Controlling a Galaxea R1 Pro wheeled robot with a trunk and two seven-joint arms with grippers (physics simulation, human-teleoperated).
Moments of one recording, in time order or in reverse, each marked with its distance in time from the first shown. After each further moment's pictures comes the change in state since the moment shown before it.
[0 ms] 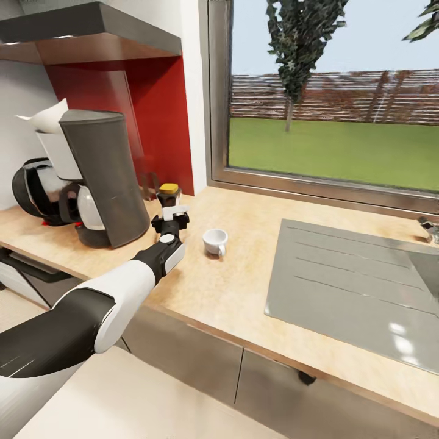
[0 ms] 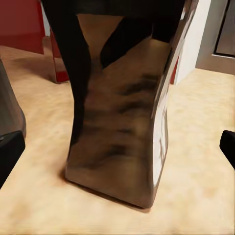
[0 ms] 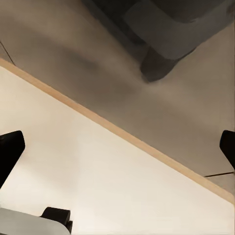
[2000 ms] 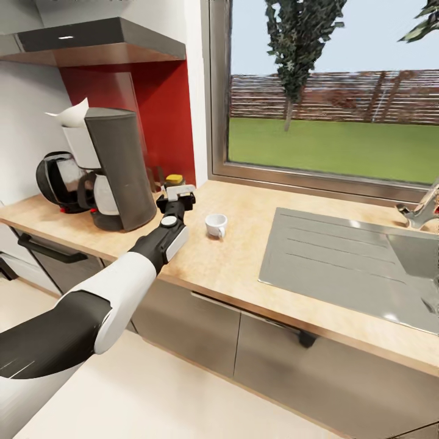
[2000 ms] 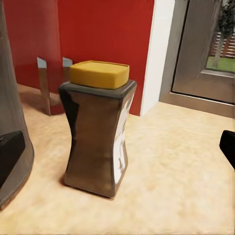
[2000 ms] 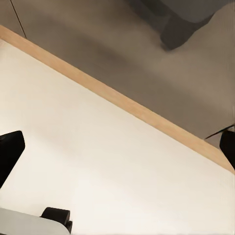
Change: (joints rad) left arm 0.001 0.000 -0.024 -0.231 0.002 0.118 -0.022; right arm 0.000 0.000 -0.001 0.000 0.000 0.000 0.000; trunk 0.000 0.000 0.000
